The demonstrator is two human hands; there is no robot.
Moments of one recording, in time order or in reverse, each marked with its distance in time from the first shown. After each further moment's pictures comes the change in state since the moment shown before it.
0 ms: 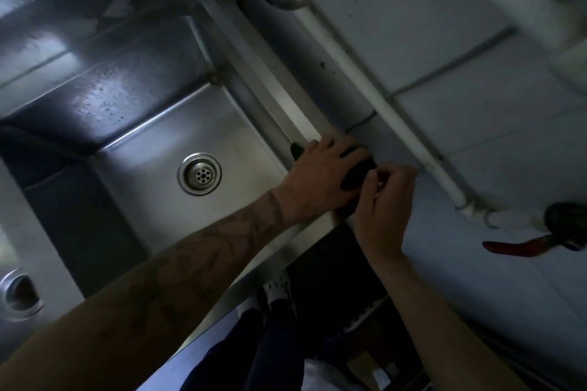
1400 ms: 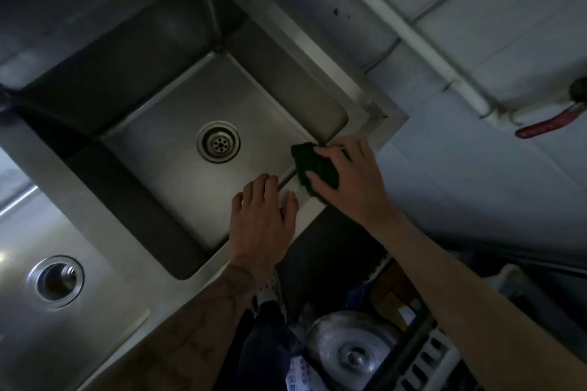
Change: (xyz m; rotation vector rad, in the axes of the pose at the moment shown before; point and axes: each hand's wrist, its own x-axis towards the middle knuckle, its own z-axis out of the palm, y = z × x) left_hand -0.246 -0.019 0.001 0.049 0.075 -0.534; right_hand -0.098 -0.052 0.038 -0.317 -0.411 -0.335
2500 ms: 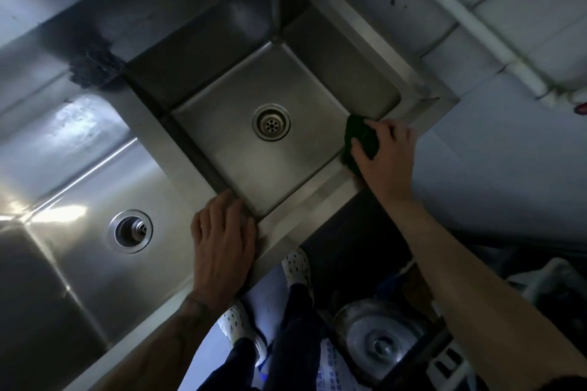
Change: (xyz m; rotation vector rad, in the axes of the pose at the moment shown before) left_hand -0.128 -0.130 -0.065 0.121 0.196 -0.052; right_hand -0.012 -0.058 0.020 0.011 0.131 0.301
